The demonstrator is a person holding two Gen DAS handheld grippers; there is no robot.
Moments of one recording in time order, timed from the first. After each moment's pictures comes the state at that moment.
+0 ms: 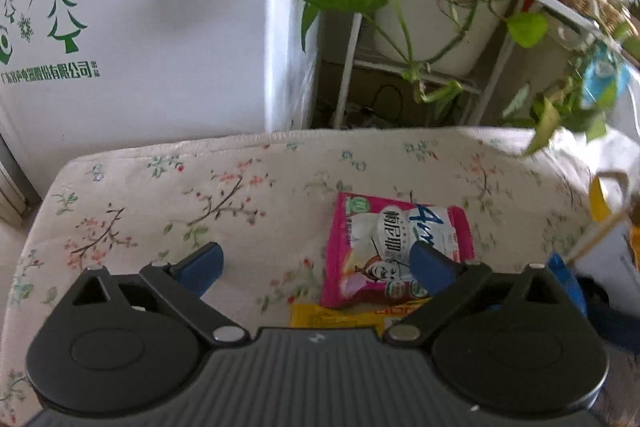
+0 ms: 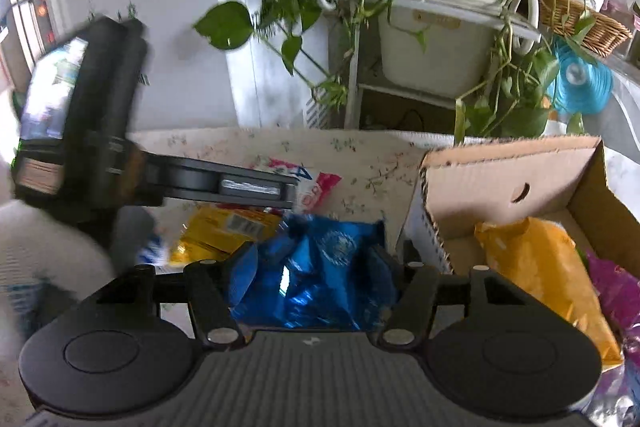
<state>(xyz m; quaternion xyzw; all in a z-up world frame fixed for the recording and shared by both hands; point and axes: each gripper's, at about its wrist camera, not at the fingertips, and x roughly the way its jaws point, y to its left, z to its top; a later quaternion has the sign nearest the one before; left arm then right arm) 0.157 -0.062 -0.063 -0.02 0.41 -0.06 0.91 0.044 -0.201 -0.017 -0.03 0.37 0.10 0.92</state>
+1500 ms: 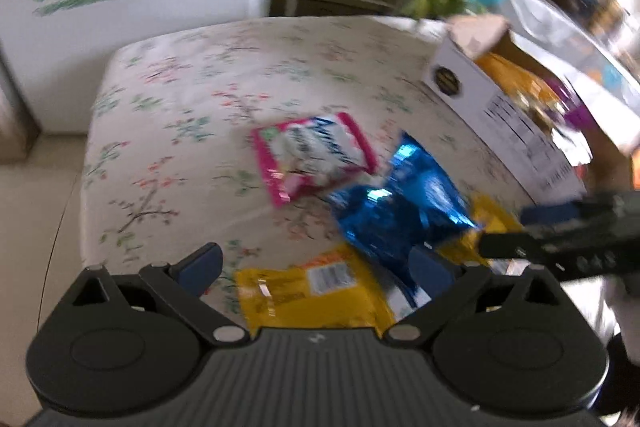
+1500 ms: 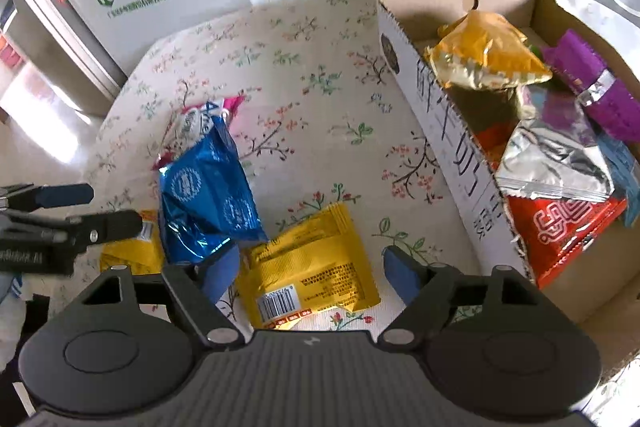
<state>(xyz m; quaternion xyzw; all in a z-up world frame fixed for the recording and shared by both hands) -0.029 -0.007 -0.014 0.00 0.49 -0.18 0.86 -0.048 -0.231 -0.011 0.05 0.54 0.12 0.83</state>
